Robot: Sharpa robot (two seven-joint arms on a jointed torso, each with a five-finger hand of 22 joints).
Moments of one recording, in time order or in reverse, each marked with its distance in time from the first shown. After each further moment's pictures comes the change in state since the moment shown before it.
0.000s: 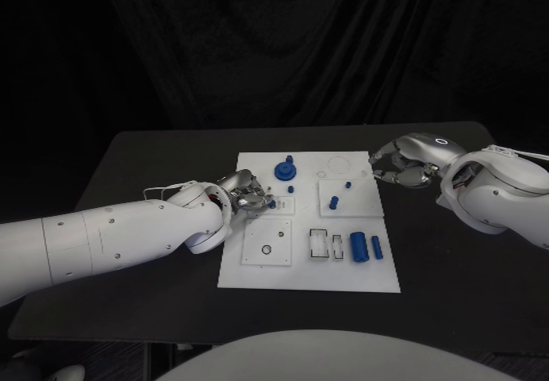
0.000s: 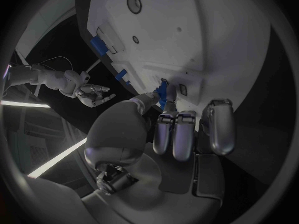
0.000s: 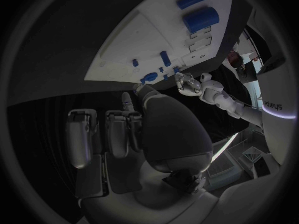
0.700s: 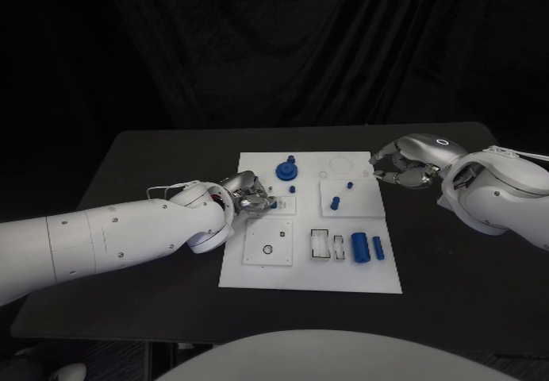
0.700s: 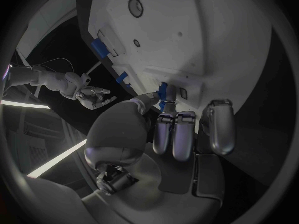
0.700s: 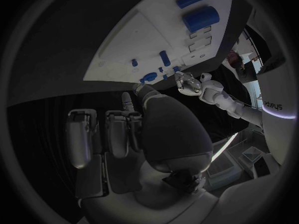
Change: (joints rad) left arm -0.003 0.005 0.002 -0.003 -0.003 0.024 -0.001; left_hand -0.004 0.002 0.009 0.008 -0.043 -0.004 -0.004 0.000 0.005 0.000 0.000 0.000 0.000 0.000 0.000 0.000 0.000 0.000 0.000 0.000 0.000 0.000; right arm 0.000 0.005 0.000 -0.001 0.000 0.002 0.000; right_hand 0.000 0.000 0.004 -0.004 0.004 0.004 -0.004 -0.005 -0.002 0.000 0.000 0.000 0.000 0.000 0.000 0.000 0.000 0.000 0.000 0.000 0.000 0.000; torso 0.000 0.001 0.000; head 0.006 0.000
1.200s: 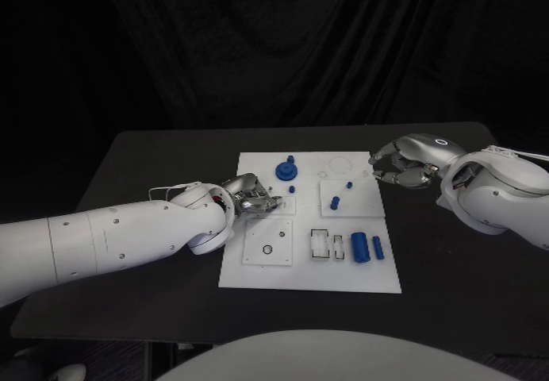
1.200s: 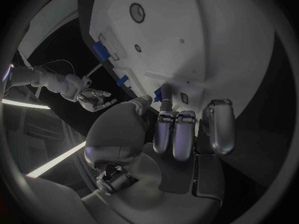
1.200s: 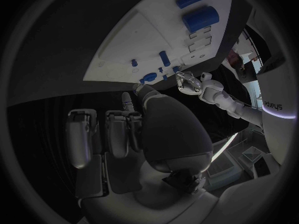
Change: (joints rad) left arm -0.003 0.006 -0.002 -0.004 0.000 0.023 0.004; left_hand -0.116 -0.008 -0.157 0.199 -0.173 0.000 0.000 -0.008 -0.015 -0.007 0.007 0.000 0.000 0.000 0.000 0.000 0.000 0.000 0.000 0.000 -0.004 0.000; right arm 0.000 0.000 0.000 0.001 0.000 0.002 -0.001; right_hand 0.000 0.000 0.000 0.000 0.000 0.000 0.000 0.000 0.000 0.000 0.000 0.000 0.001 0.000 0.000 0.000 0.000 0.000 0.000 0.000 0.000 0.000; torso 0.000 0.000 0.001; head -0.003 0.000
